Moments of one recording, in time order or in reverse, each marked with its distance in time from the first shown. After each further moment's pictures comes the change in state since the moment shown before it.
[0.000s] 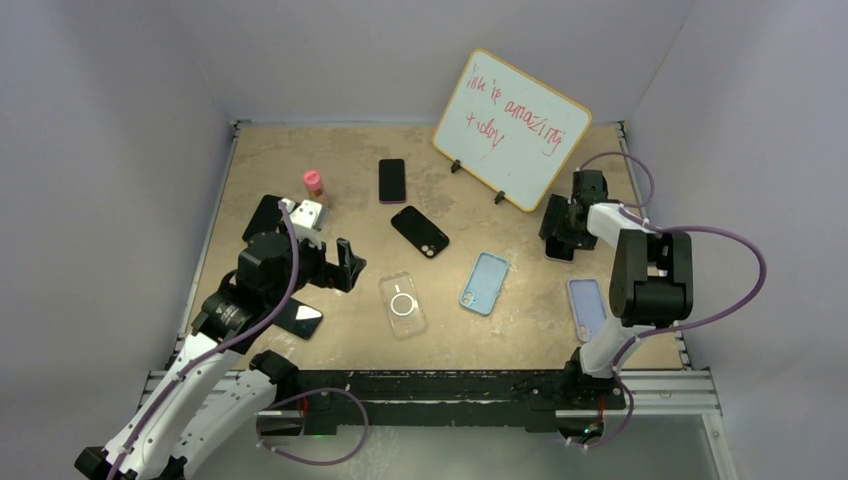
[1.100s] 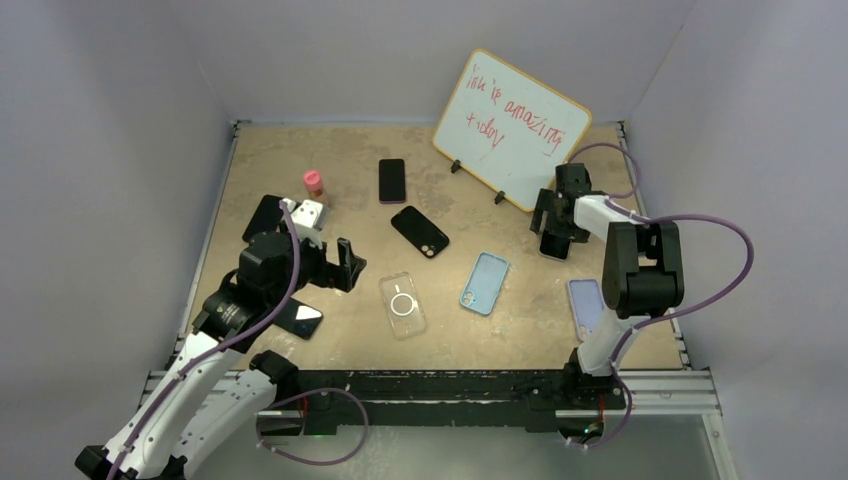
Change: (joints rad) left arm 0.000 0.006 0.000 0.000 0.000 0.000; right arm 0.096 0.066 0.077 -0.021 0.143 0.036
